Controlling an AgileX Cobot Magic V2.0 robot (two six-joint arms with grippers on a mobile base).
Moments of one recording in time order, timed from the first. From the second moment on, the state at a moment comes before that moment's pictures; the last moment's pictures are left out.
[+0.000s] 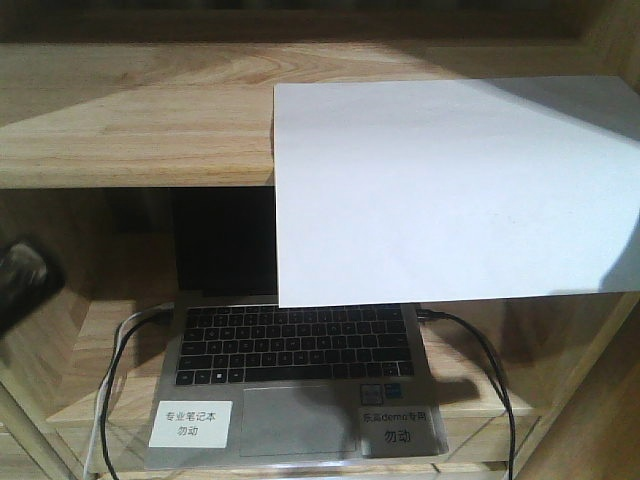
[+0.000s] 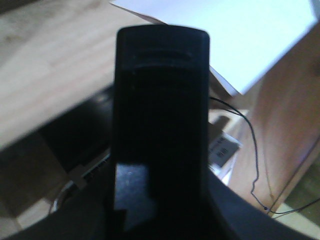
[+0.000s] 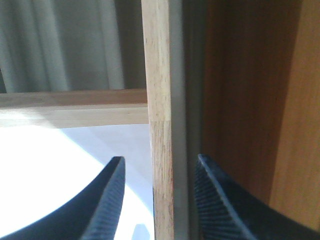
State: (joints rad) left arm -0.50 0.61 -1.07 -0.25 1.02 0.30; right arm -0.05 0.49 -0.83 0.09 0.48 -0.06
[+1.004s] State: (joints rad) left arm -0.50 0.11 -0.81 -0.27 1.18 0.31; right arm -0.05 0.49 -0.83 0.09 0.48 -0.06
